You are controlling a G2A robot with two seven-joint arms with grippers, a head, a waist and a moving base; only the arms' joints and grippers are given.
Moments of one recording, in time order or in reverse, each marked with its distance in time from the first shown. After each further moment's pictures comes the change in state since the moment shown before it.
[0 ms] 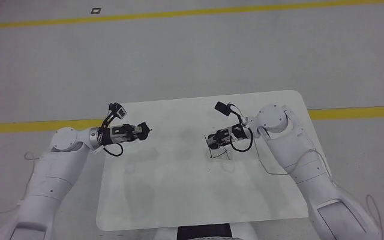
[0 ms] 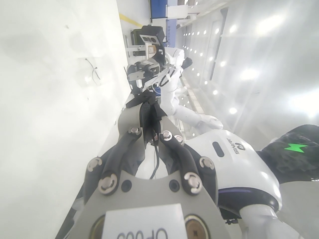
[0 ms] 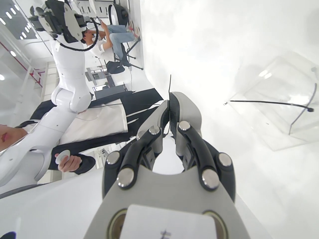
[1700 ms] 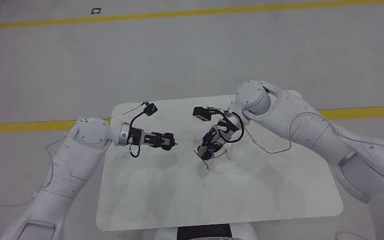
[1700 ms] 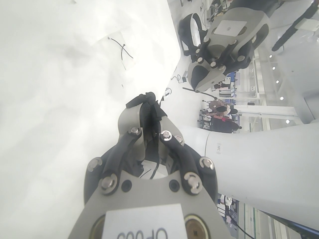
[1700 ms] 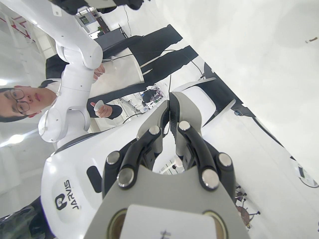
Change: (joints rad) left arm -0.018 -0.054 0.064 -0.324 0.494 0.002 0.077; right arm 0.599 0.111 -0.877 0.083 0.797 0.152 0.000
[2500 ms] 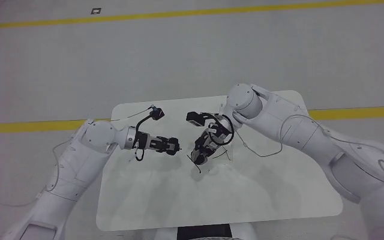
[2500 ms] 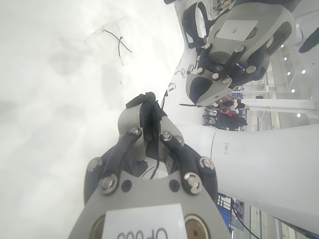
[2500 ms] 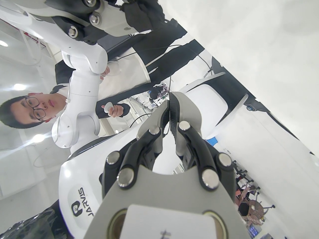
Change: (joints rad) left arm 0.003 0.002 0.052 -0.043 0.057 0.000 0.030; right arm -0.017 -0.055 0.003 0.010 -0.001 0.086 0.000
